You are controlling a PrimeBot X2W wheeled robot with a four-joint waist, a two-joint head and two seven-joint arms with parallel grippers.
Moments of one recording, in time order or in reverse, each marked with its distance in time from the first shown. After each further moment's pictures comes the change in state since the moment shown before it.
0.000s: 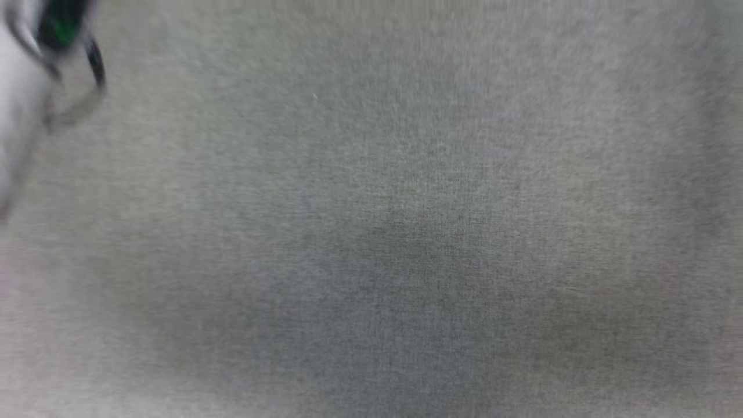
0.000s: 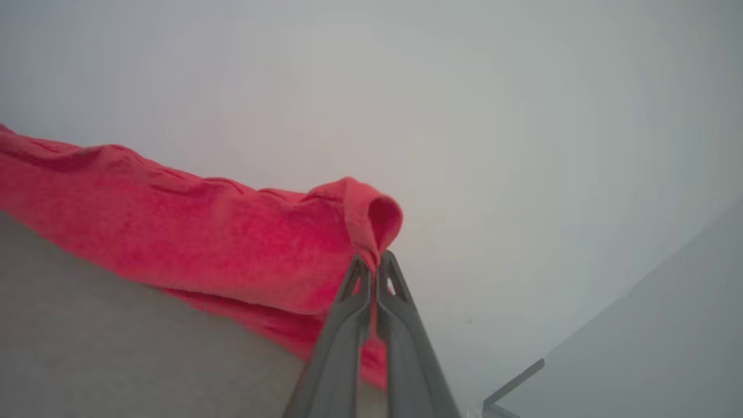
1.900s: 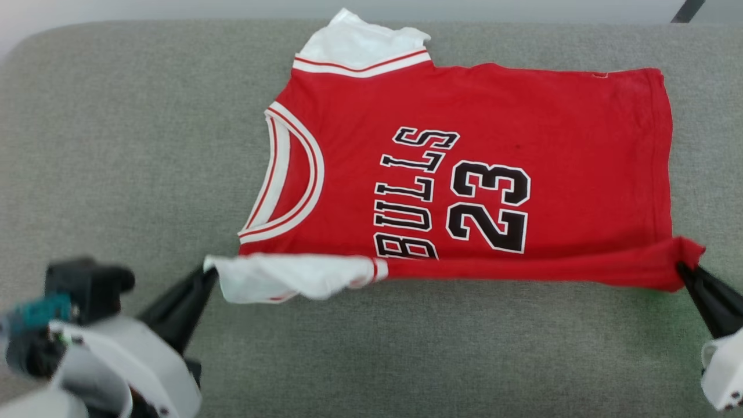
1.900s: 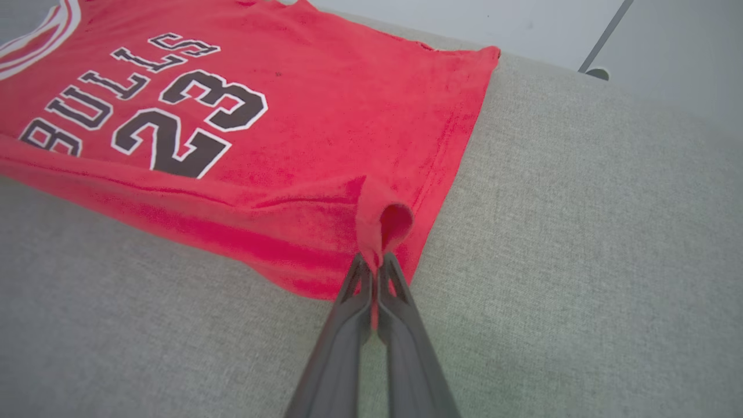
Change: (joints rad) left arm 1.098 0.575 0.045 -1.228 -0.190 0.664 0.059; right arm 1.402 -0.270 -0.099 -1.107 0.568 0.000 0.536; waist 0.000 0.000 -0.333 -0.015
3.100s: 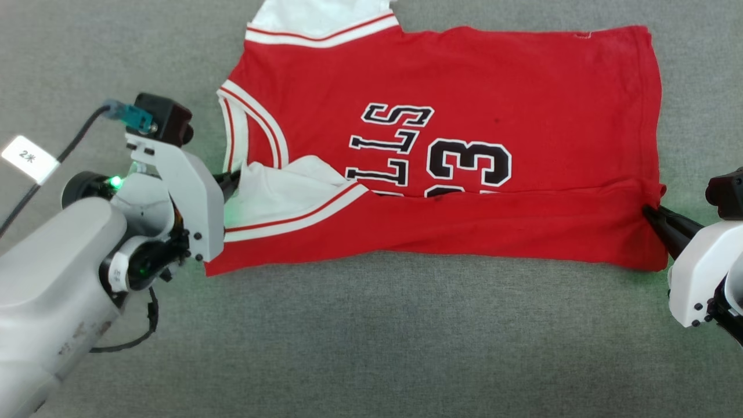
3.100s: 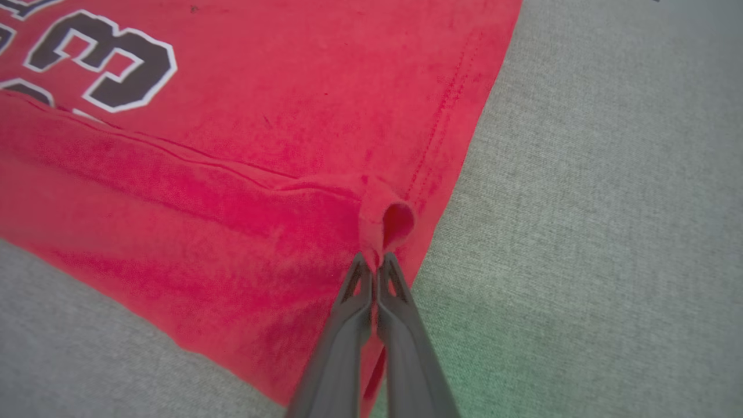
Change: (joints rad) left arm -0.531 -0.392 -0.109 0.821 0.059 -0.451 0.454; right arm -0.367 0.016 0.154 0.212 0.028 0.000 0.213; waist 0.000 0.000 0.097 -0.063
